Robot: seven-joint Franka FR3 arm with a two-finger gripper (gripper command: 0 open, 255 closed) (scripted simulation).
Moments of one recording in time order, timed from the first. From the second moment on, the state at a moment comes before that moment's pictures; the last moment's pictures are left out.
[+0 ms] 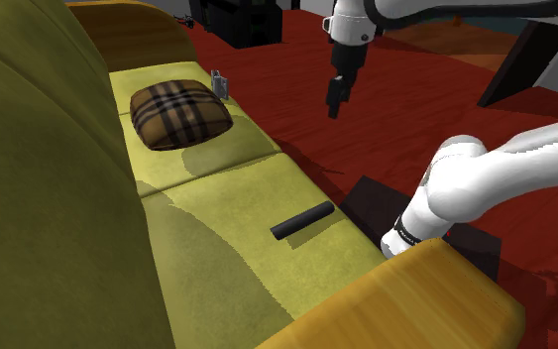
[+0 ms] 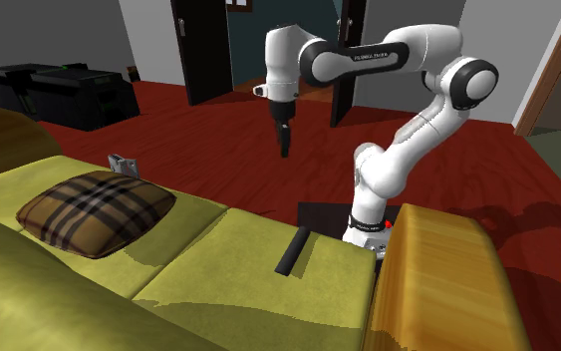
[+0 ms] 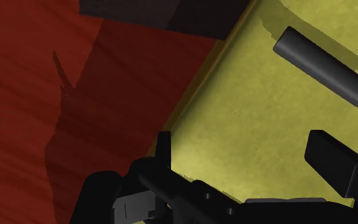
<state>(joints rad) 0.10 -0.78 0.00 -2.43 -0.04 1.64 -0.06</state>
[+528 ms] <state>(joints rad) 0.26 -0.72 0.02 -2.59 0.01 1.84 -0.27</state>
